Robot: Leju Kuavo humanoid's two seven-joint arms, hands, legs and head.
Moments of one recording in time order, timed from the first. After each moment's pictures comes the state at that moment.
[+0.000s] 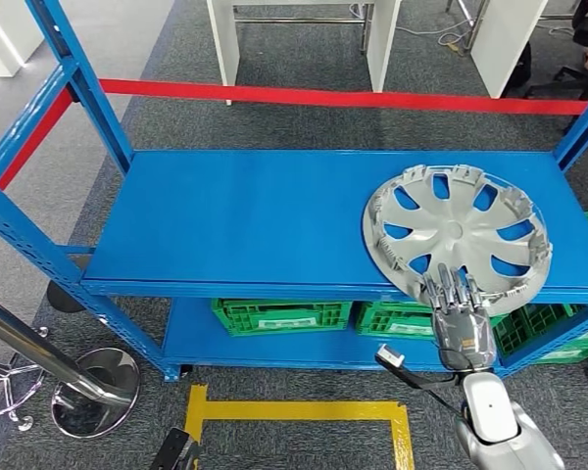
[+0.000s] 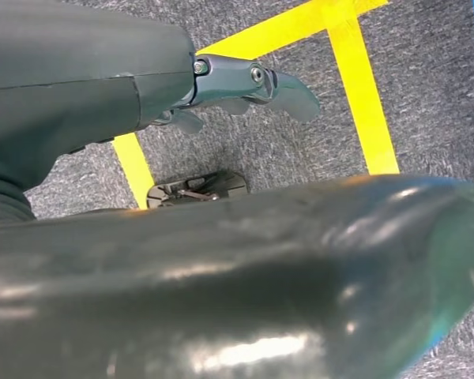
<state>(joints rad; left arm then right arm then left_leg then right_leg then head) -0.14 -0.06 -1.08 -0.16 0.74 0.12 -0.45 -0.16 -0.19 0.36 -1.03 1.57 -0.70 0.17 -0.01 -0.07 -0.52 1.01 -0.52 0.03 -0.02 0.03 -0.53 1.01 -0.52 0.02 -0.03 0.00</state>
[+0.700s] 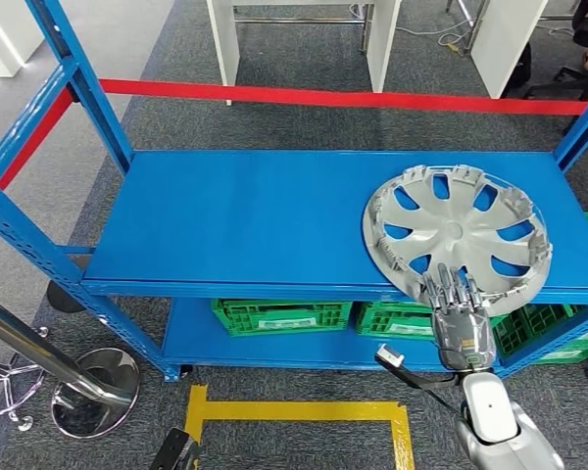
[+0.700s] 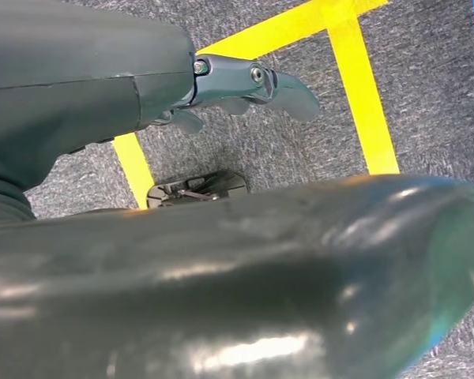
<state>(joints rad) -0.14 -0.06 -1.08 -0.16 0.74 0.12 -0.45 -0.16 -0.19 0.36 -1.03 1.57 -0.70 0.17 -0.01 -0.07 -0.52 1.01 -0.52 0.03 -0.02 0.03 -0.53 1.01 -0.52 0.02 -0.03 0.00</state>
